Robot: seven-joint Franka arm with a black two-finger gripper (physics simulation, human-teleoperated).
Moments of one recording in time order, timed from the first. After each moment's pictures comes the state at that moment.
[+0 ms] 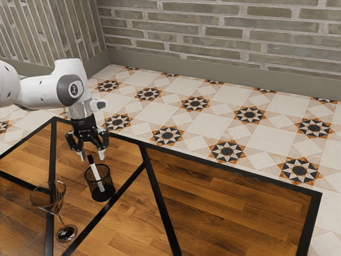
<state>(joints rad) 0.03 0.24 0.19 -1.92 -0.18 1.92 -0.09</state>
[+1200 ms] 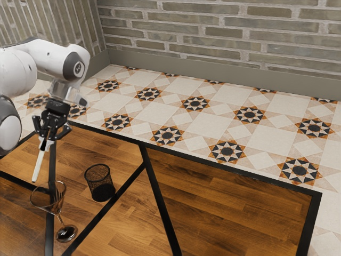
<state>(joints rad) 0.04 0.50 0.30 -1.43 0.18 1.17 -0.08</state>
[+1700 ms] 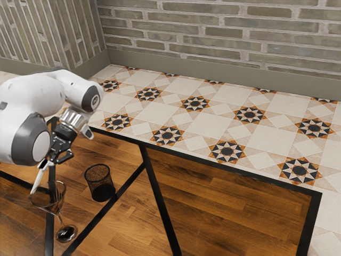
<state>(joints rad) 0.05 0.78 0.30 -1.33 0.25 1.03 -0.07</state>
